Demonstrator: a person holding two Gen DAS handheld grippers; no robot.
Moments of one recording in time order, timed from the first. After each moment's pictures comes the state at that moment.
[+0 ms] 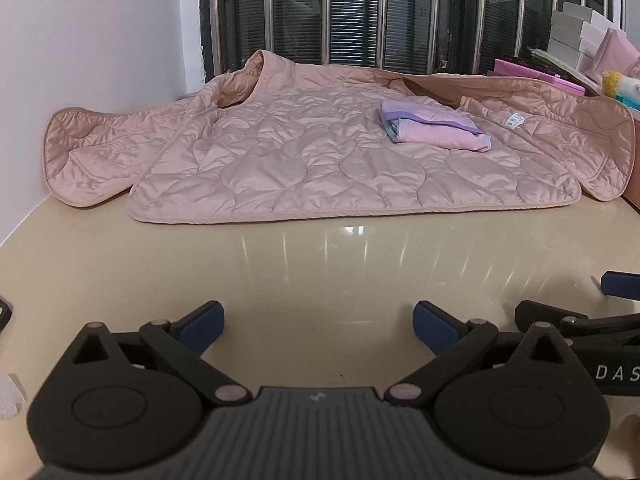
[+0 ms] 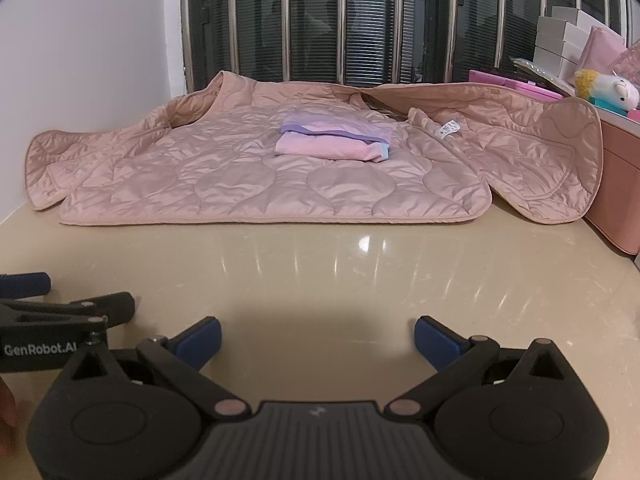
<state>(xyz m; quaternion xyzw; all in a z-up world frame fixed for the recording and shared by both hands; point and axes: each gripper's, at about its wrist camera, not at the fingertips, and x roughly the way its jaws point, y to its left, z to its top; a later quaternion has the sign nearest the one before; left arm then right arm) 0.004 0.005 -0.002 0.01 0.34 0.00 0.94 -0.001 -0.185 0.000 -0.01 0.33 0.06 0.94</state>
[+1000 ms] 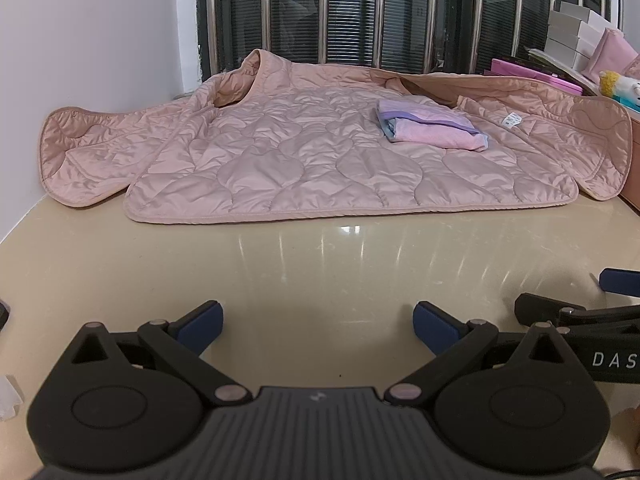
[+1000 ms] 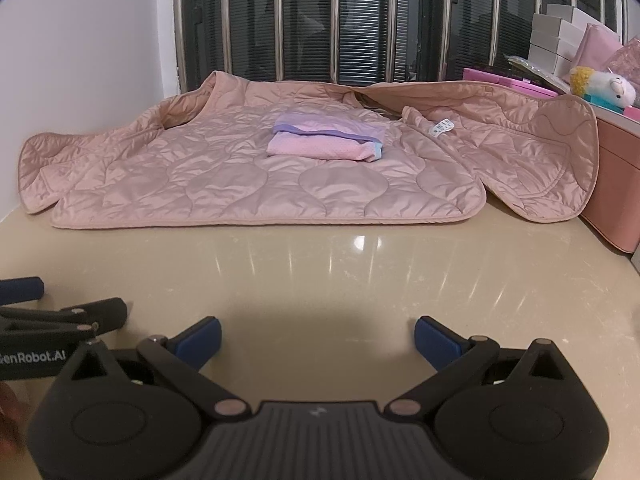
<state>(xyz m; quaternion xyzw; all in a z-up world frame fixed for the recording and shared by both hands) 0.003 0.004 -0.002 0.01 0.34 -0.01 0.94 0.004 -0.187 0.000 -0.01 0.33 0.05 0.94</state>
